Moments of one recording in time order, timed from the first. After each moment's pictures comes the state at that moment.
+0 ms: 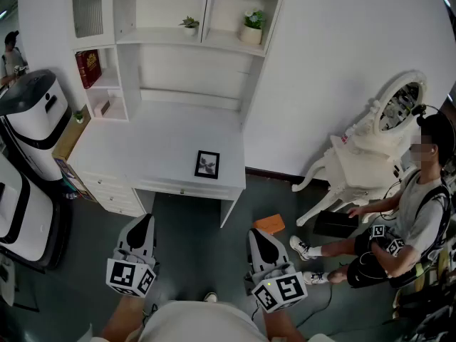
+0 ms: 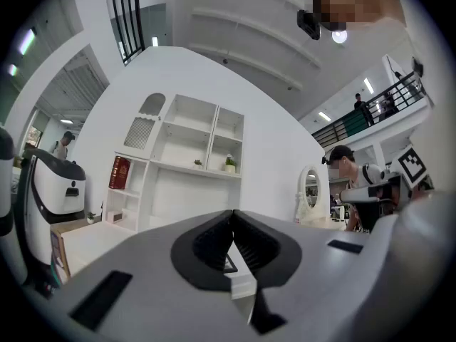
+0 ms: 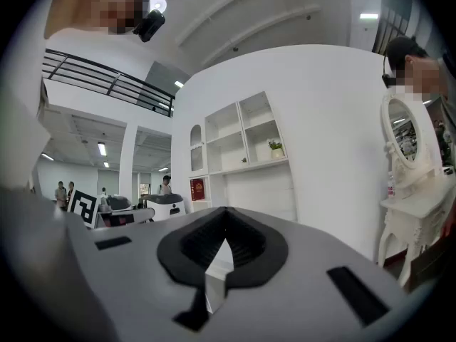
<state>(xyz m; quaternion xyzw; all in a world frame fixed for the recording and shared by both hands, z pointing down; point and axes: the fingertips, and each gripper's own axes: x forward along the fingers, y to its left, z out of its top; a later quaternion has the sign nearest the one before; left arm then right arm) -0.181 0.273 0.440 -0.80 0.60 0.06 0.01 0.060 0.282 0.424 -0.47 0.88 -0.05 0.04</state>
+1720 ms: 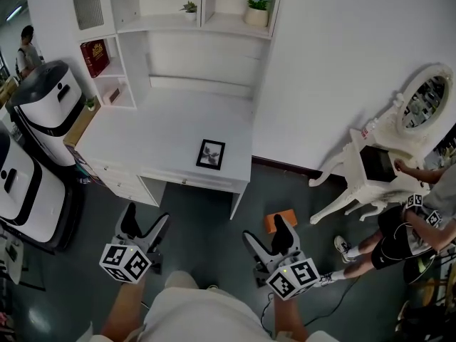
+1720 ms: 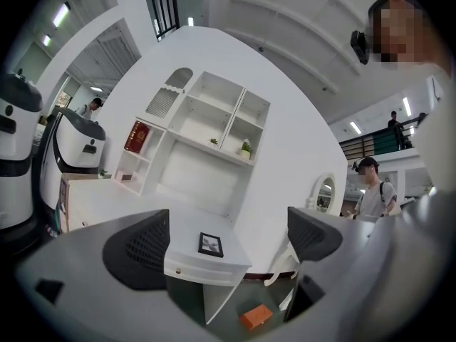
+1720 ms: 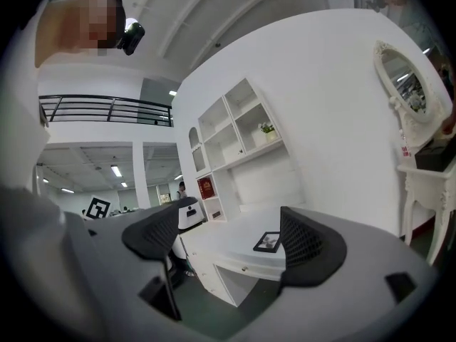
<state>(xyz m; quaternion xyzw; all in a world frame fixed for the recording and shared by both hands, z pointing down) -0.139 0.240 0.484 -0.76 0.63 0.10 -0.12 0.142 0.224 0.471 -0.39 0.91 -0.13 0.07</state>
